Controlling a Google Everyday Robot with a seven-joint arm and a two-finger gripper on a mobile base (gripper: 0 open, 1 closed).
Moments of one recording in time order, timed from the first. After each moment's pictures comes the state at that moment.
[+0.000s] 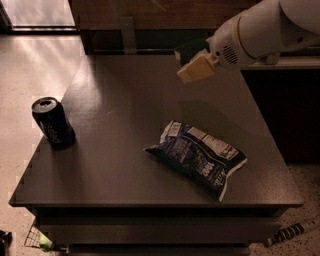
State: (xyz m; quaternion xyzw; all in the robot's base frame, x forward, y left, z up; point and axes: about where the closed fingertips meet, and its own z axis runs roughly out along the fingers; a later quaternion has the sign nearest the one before) arm 0.586 -0.091 0.969 -0.44 0.79 0.08 0.42
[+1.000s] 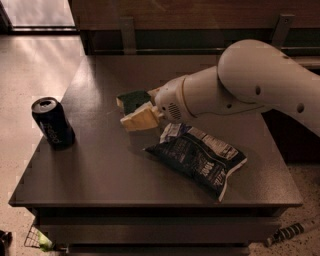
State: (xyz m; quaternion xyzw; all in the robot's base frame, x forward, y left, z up) arm 0.519 0.047 0.885 -0.46 0.74 0.28 0.39
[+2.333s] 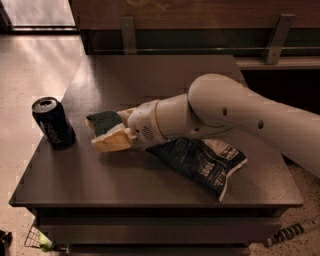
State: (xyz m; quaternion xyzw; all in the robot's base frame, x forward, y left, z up) arm 0.487 0.115 0.851 -0.47 0.70 0.37 0.38
